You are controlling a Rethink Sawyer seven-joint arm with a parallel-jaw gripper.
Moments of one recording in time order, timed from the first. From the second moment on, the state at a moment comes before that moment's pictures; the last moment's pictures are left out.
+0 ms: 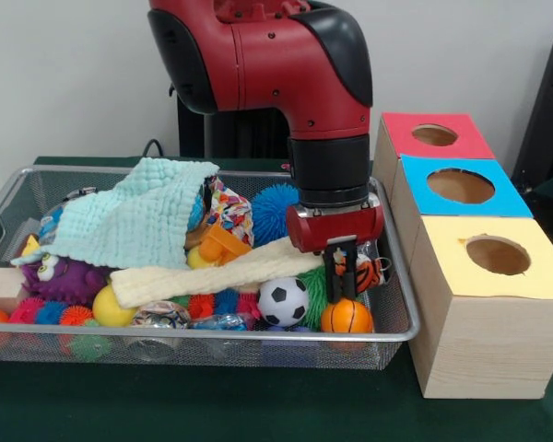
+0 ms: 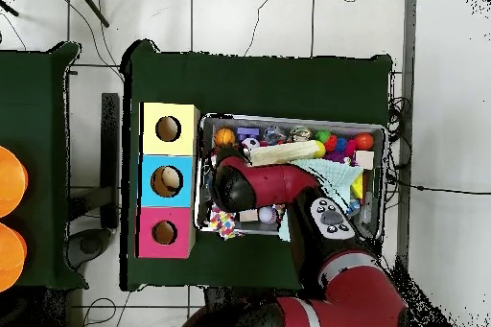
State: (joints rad) arm -0.36 -0.47 0.24 1.68 -0.40 0.04 1.57
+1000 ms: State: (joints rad) arm -0.36 -0.53 0.23 1.74 -0.39 0.06 1.57
